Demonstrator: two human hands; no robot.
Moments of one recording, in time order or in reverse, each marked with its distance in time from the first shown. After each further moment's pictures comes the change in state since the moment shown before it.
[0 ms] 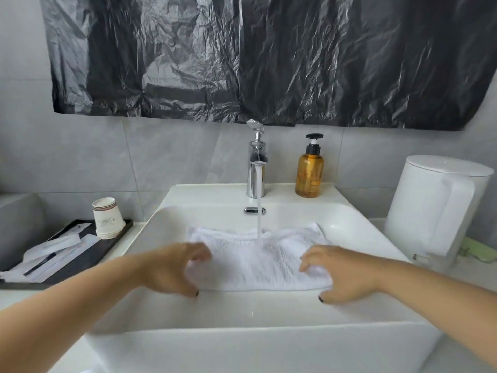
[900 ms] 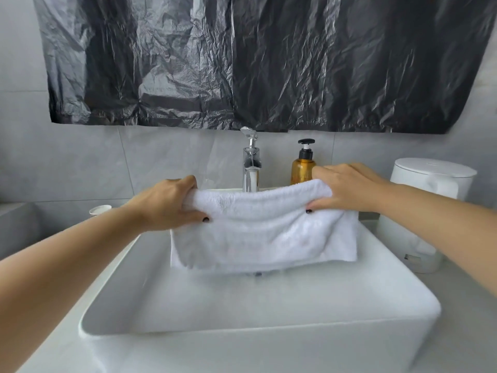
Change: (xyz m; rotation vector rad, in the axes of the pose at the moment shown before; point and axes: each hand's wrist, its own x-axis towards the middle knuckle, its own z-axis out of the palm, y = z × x) left_hand 0.016 0.019 -0.087 0.274 0.659 0.109; right_hand -0.005 0.004 -0.122 -0.425 0.617 0.044
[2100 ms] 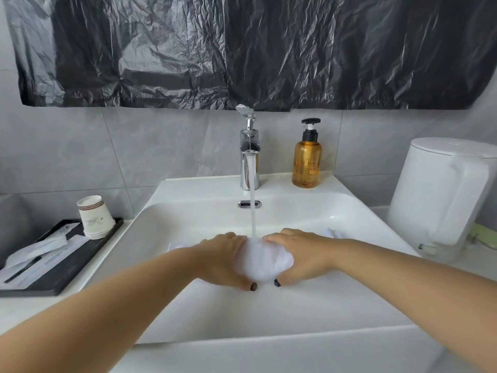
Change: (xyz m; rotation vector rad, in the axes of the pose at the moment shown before) left_hand -0.009 0.074 0.112 -0.097 -0.712 -0.083; right_hand -0.010 -0.078 0.121 0.490 -0.618 0.065
